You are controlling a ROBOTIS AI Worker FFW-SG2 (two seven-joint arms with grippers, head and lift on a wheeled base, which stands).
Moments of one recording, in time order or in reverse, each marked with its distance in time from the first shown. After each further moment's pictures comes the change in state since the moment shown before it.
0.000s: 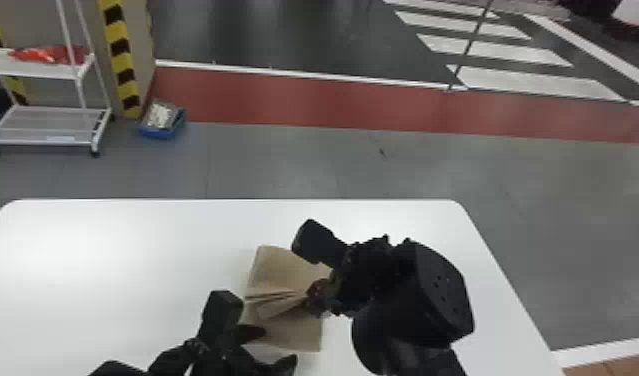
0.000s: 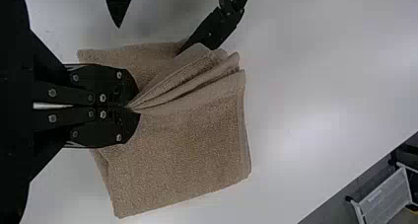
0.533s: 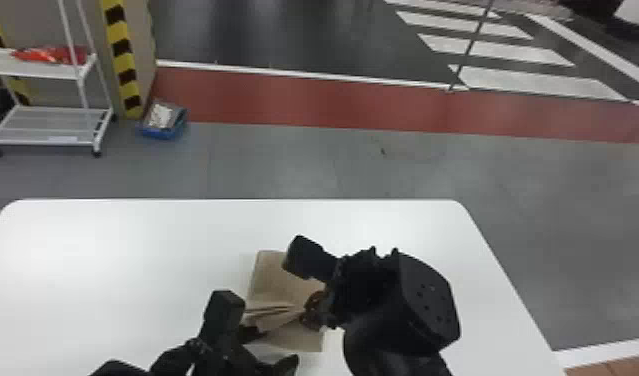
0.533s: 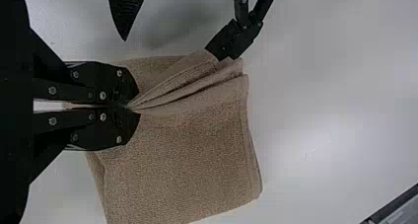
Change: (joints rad) left arm 0.001 0.000 -0.001 -0.003 -0.001 0.002 0.001; right arm 0.003 0.000 0.043 0.053 0.027 -0.004 -0.016
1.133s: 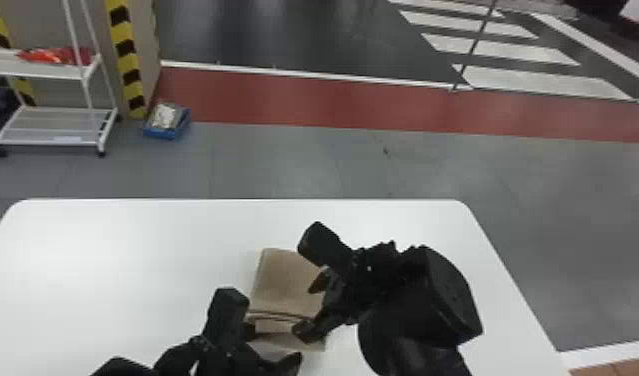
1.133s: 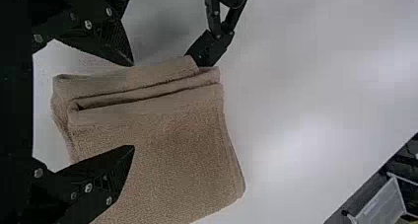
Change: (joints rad) left arm 0.000 0.000 0.002 -0.010 -0.004 0.000 0.000; right arm 0.003 0.008 -0.070 -0.038 -0.149 0.017 0.013
